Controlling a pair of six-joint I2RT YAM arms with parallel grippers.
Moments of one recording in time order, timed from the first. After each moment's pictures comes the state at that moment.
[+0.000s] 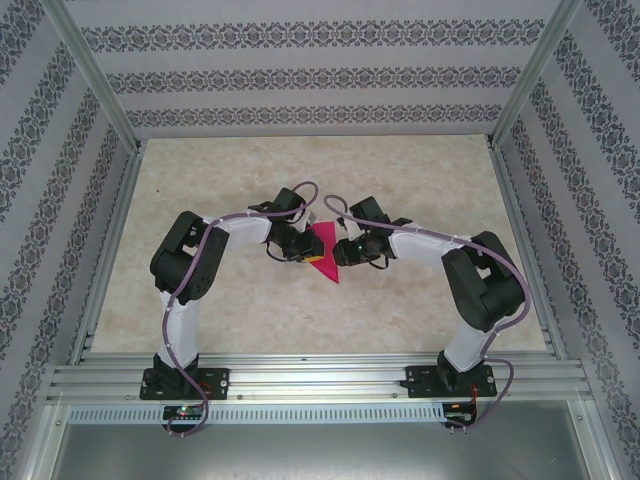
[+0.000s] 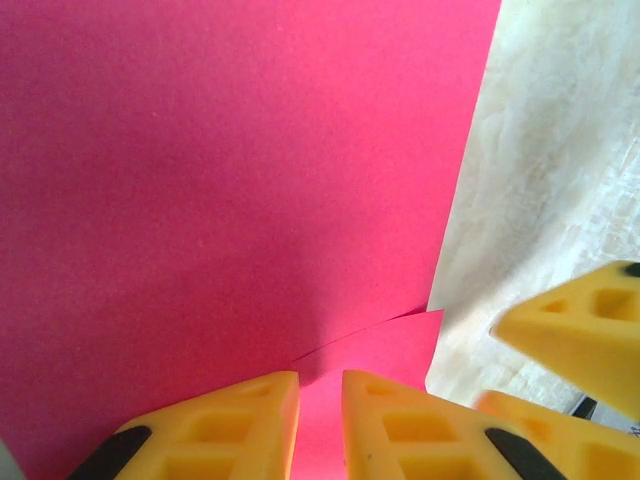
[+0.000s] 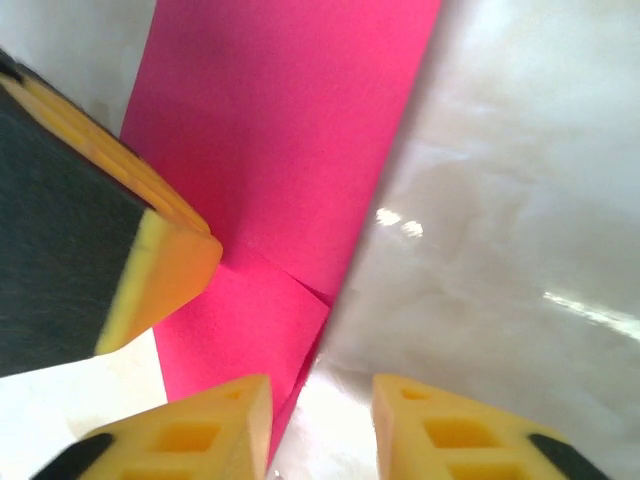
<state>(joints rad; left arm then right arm) -0.53 2.05 1.27 -0.37 0.60 -0.66 0.52 1.73 0.99 -0.35 -0.27 0.21</state>
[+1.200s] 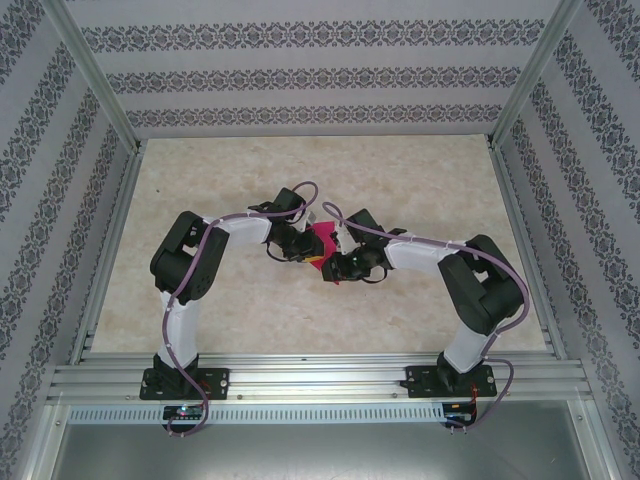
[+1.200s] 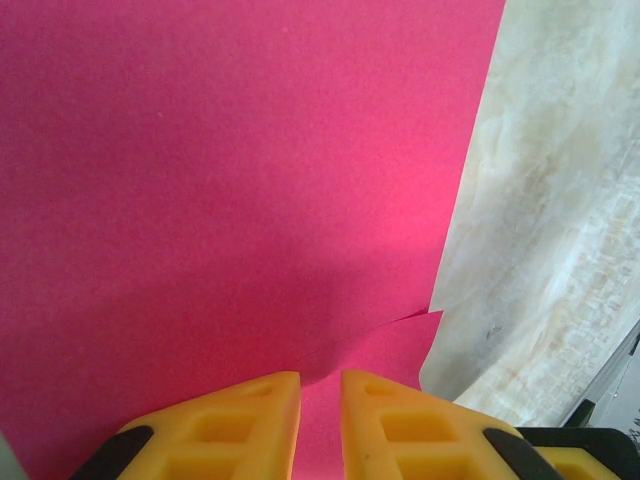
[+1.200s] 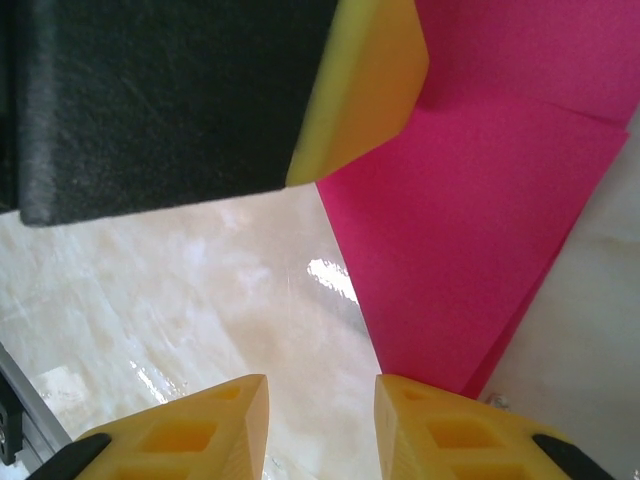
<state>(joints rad) -0.53 2.05 1.27 -0.36 0.60 -0.66 0.59 1.73 0.91 -0.31 -0.50 0.40</state>
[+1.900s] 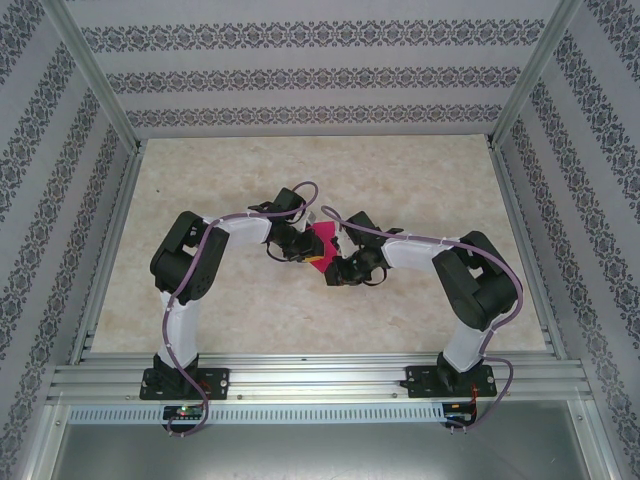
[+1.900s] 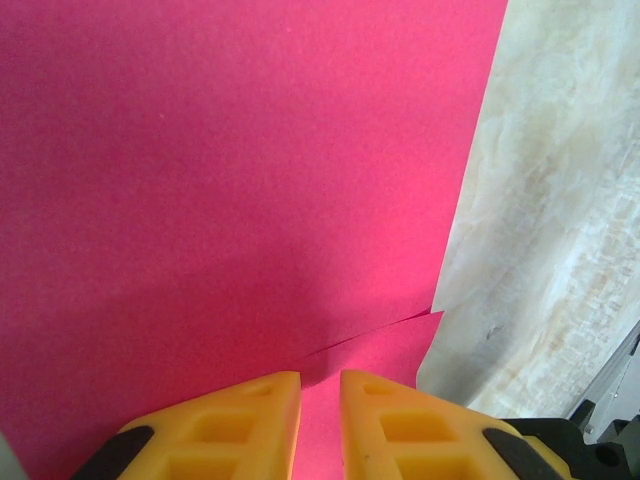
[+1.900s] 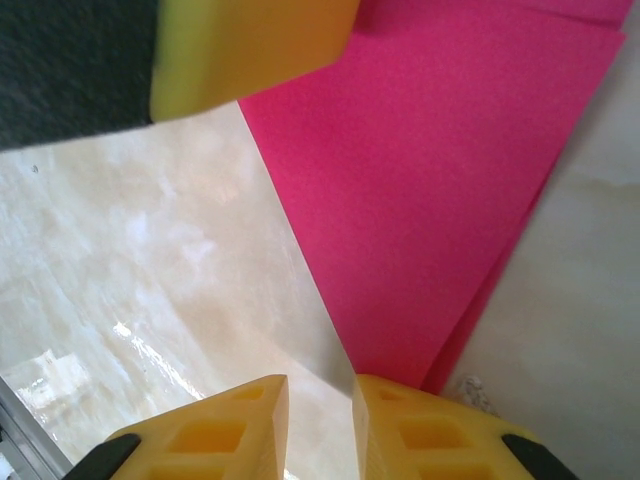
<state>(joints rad) -0.53 2.05 1.27 -0.36 0.60 -0.66 0.59 1.77 0.92 -0.37 -0.50 0.39</state>
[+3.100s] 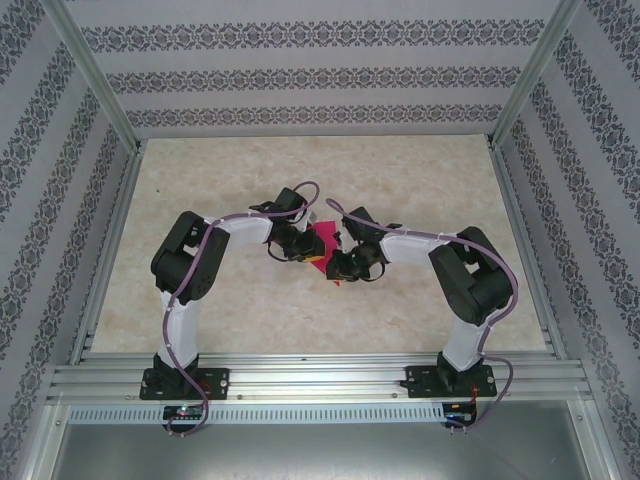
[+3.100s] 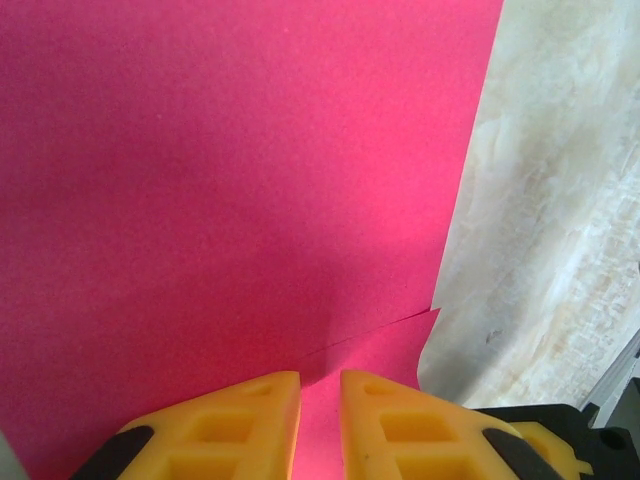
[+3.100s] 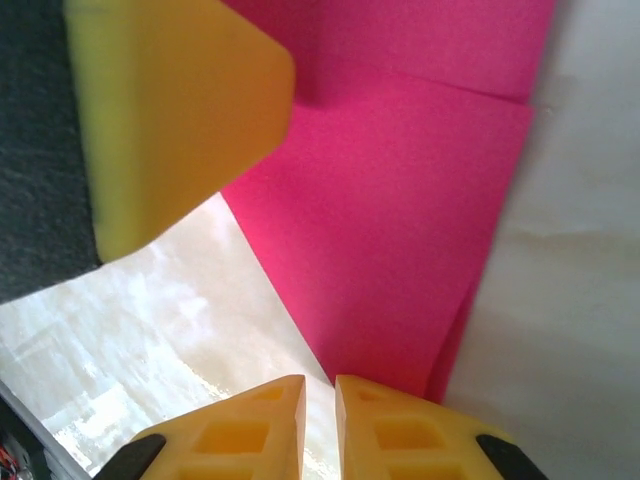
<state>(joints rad) -0.53 2.06 1.28 -0.37 0.59 -0.66 0.57 1.81 0.97 -0.38 -0.49 0.51</state>
